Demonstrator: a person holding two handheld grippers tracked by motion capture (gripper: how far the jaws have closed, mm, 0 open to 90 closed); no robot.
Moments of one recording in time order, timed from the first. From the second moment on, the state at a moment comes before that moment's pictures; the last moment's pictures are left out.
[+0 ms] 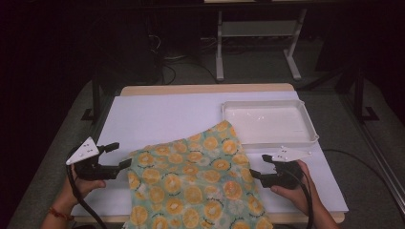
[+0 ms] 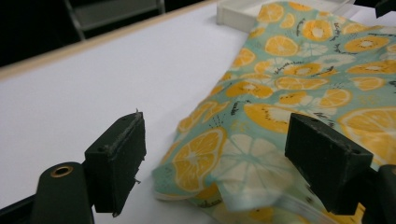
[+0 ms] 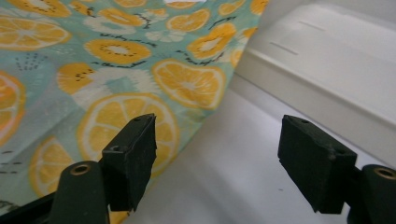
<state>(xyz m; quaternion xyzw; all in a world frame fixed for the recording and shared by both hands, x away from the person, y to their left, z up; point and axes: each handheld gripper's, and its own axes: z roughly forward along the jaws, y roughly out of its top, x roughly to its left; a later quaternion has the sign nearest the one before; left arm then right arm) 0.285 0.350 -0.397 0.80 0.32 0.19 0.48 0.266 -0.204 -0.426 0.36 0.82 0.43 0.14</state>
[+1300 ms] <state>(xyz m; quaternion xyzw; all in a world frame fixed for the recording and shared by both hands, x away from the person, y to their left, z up) 0.309 0.315 -0.434 0.85 0.32 0.12 0.40 0.289 -0.159 -0.430 0.36 0.82 0.43 0.05</state>
